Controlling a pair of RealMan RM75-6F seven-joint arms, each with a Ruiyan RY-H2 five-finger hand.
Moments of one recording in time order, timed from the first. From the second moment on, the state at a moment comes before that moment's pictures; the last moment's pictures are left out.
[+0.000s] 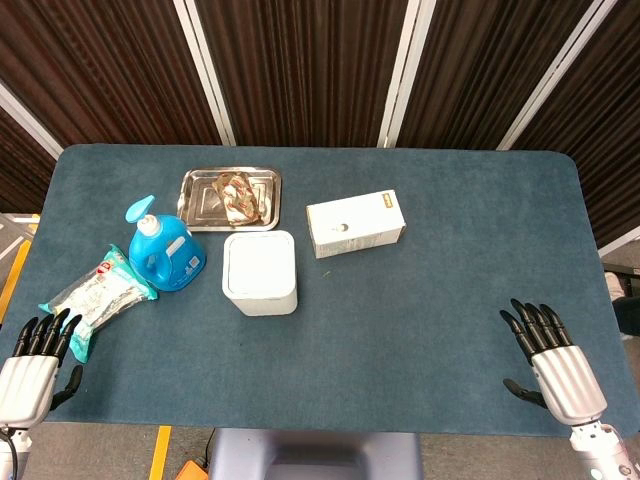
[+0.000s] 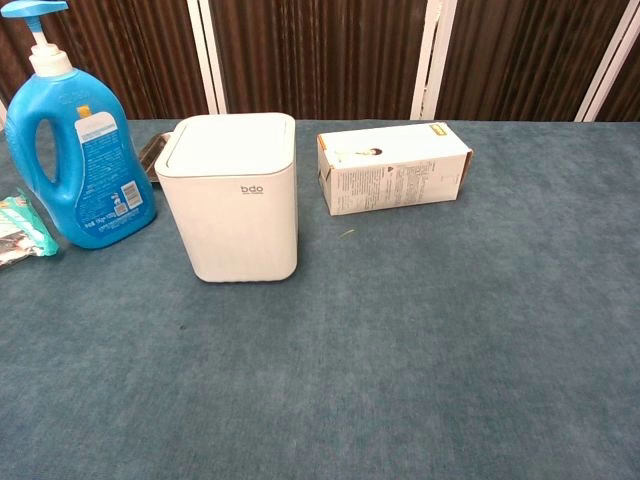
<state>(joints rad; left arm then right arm) -0.05 -1.17 0.01 -1.59 1.55 1.50 0.21 0.05 -1.13 -0.05 -1.61 -1.74 1.54 -0.08</state>
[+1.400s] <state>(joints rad) -0.55 -1.27 -0.21 -2.08 1.03 1.11 0.50 0.05 -1.11 -0.05 -1.63 -1.73 1.54 -0.07</state>
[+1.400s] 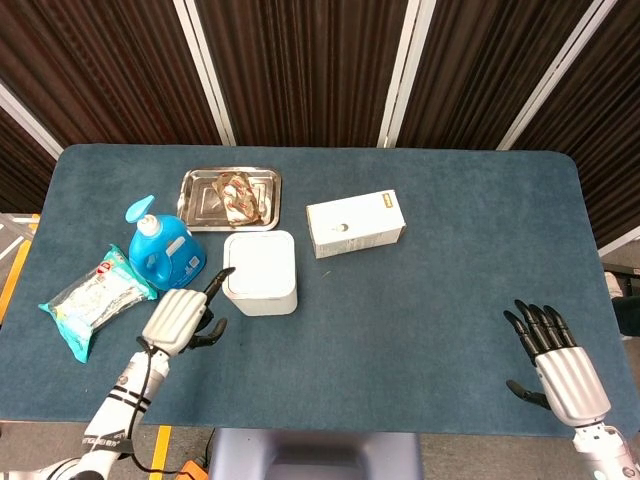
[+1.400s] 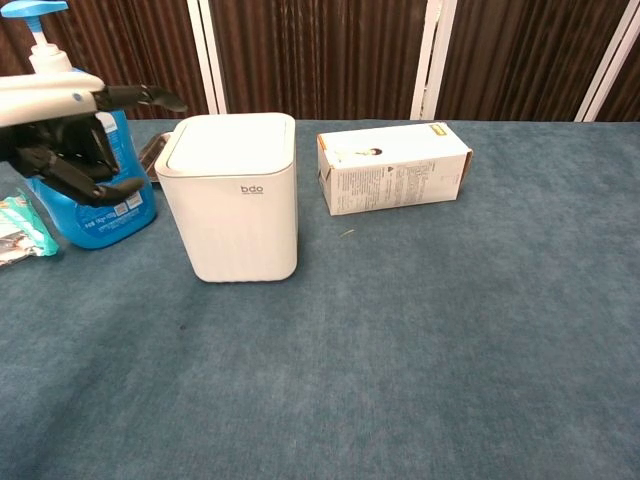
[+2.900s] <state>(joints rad) -0.55 -1.15 -0.04 -2.17 1.25 1.32 0.49 0.03 -1.11 -0.05 -1.63 -1.73 1.55 -0.09</state>
